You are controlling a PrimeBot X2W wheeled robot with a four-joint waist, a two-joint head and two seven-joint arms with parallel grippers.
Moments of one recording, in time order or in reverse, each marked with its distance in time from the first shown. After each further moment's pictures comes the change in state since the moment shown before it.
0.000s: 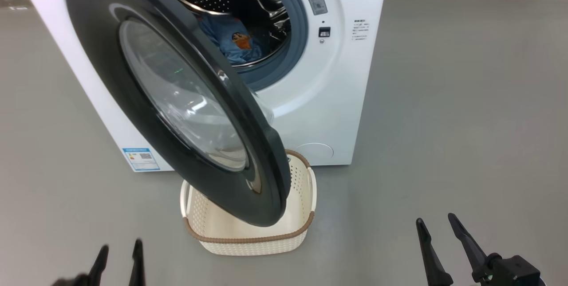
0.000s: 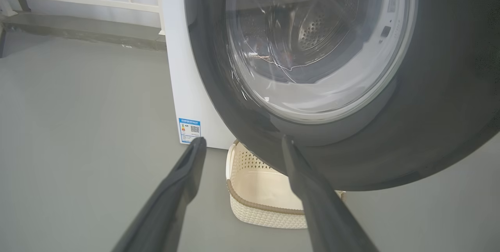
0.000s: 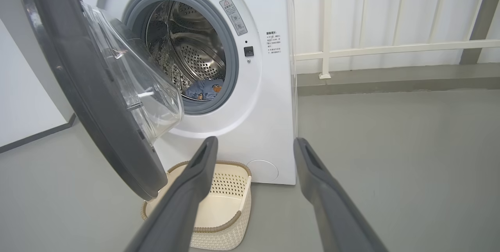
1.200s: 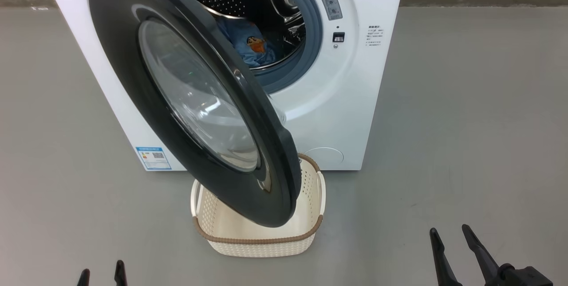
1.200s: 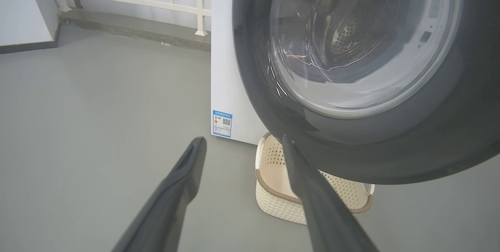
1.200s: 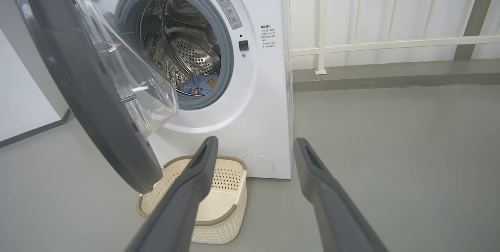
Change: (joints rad) left arm 0.104 -0.133 0.236 -0.020 0.165 -0.113 0.000; right arm 0.043 0.005 -0.051 -0.005 -0.006 0.000 0.000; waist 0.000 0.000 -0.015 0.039
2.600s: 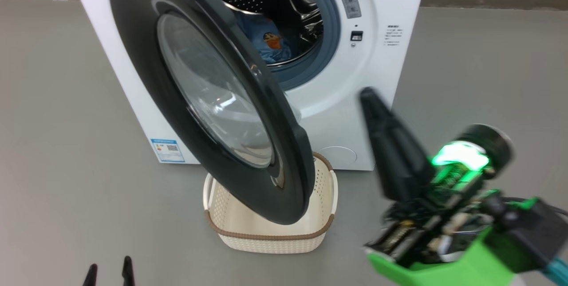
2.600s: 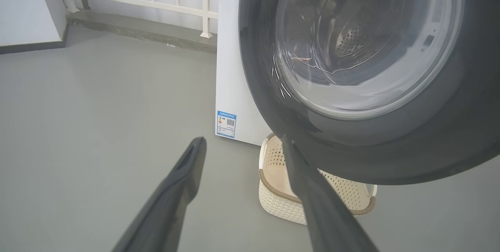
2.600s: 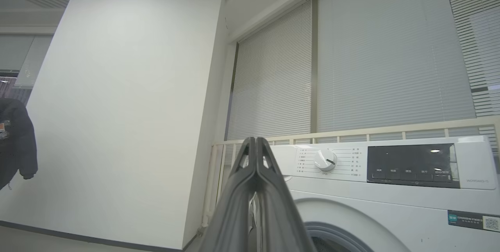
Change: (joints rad) left arm -0.002 -0.001 -0.023 -0.016 0.000 0.000 0.000; right arm -0.416 -0.017 0.388 -0.470 0.053 0.000 -0.001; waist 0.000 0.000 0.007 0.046
